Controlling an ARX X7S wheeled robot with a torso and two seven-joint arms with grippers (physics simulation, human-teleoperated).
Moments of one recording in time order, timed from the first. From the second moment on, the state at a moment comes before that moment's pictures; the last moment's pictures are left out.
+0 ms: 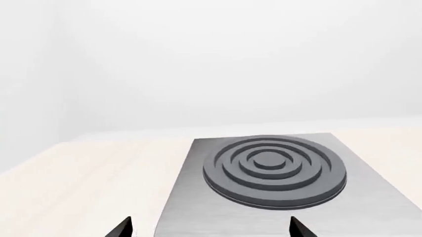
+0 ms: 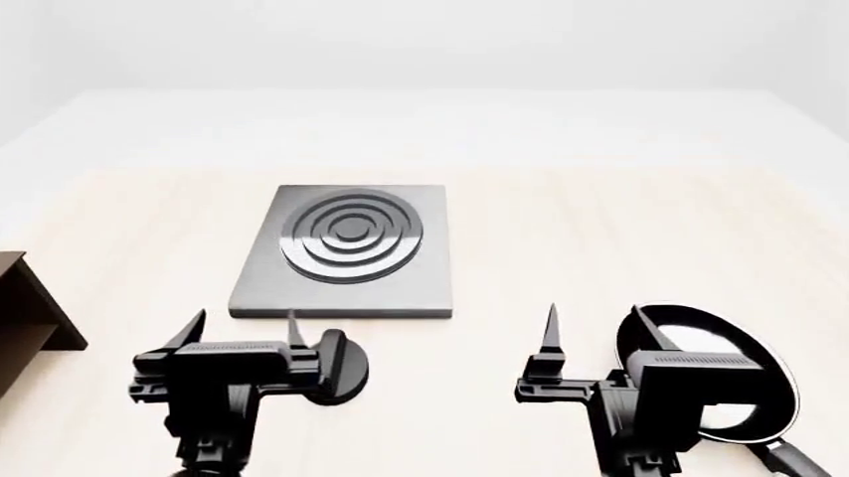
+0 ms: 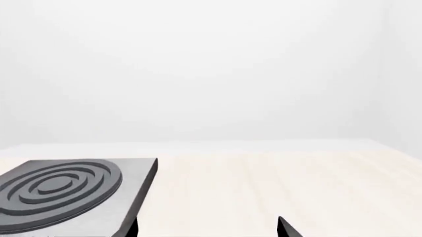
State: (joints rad) left arm -0.08 -0.20 0.09 0.23 -0.11 -0.25 -0.20; right arm 0.01 0.20 -0.09 -0.42 0.20 0.29 0.20
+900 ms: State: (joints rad) left arm -0.10 -0.19 0.21 -0.09 0.00 -0.18 -0.24; right arm 0.02 0.23 -0.13 -0.41 0.23 0.30 0.23
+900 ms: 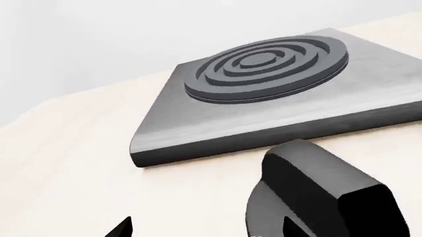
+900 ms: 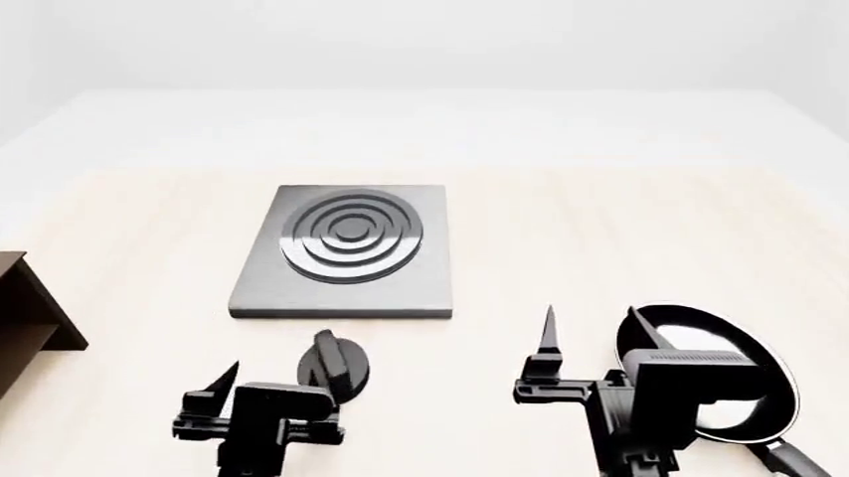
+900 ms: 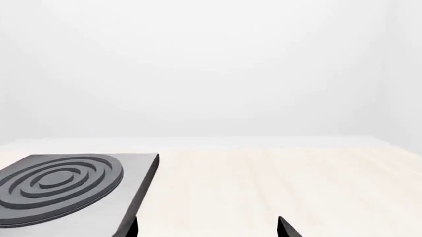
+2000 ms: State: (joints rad) left arm -0.05 -0.25 0.05 0.46 -0.20 -0.40 -0.24; right arm 0.26 0.45 -0.07 -0.81 0.50 0.92 0.26
